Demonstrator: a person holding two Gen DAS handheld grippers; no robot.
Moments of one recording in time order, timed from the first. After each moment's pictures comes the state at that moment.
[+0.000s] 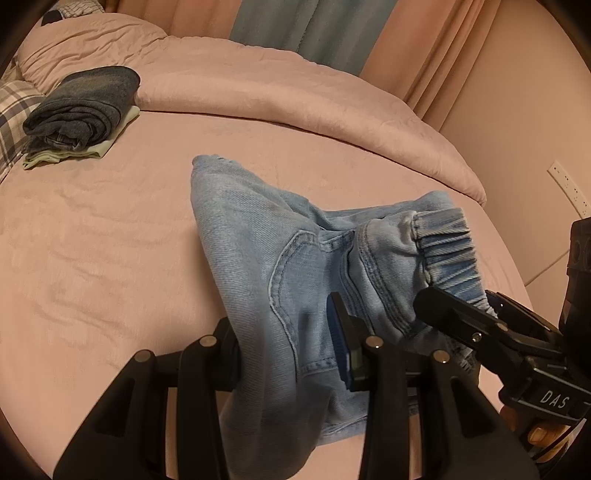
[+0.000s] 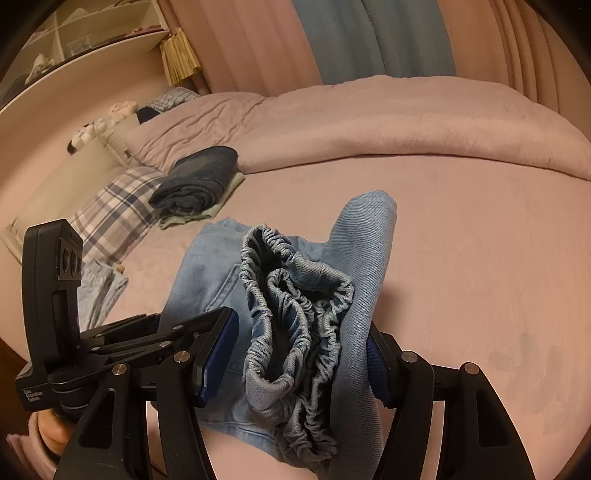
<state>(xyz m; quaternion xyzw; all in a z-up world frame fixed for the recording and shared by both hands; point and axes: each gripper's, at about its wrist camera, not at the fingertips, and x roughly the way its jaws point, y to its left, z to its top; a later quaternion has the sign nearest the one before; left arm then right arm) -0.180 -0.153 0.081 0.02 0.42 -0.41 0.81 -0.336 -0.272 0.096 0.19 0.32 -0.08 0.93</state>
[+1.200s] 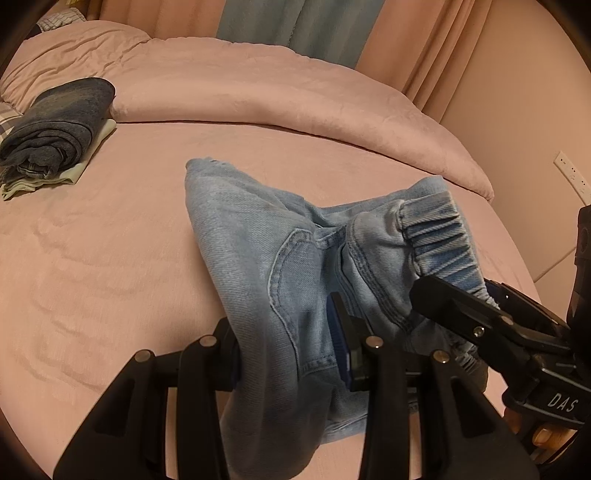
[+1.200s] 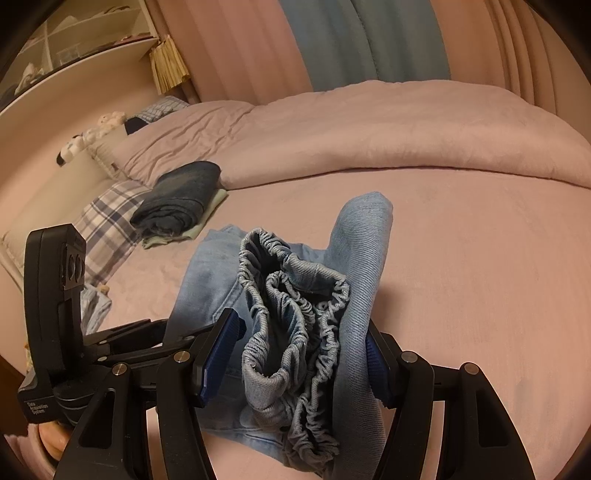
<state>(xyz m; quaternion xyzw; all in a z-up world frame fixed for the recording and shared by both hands) -0.142 -0.200 0.076 0.04 0.42 -0.42 0.80 -0.298 -0.298 0.094 0.19 0.31 -0.09 0.93</state>
